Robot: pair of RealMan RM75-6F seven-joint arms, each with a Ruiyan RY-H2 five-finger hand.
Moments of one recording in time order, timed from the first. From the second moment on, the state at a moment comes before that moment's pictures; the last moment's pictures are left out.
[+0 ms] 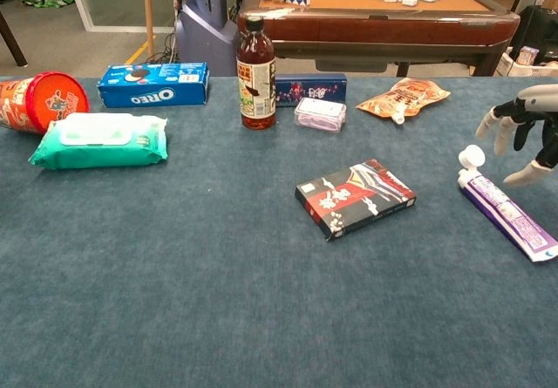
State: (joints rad) left arm -0.10 -1.20 -0.09 -1.81 1.47 1.56 0.31; right arm 0.69 -1.21 0.14 -1.58 -0.73 0.77 -0.42
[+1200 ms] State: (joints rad) left arm -0.08 -1.20 -0.09 -1.79 1.47 1.57 0.28; right arm 0.69 -1.18 0.06 -1.74 -1.00 0.87 -0.35
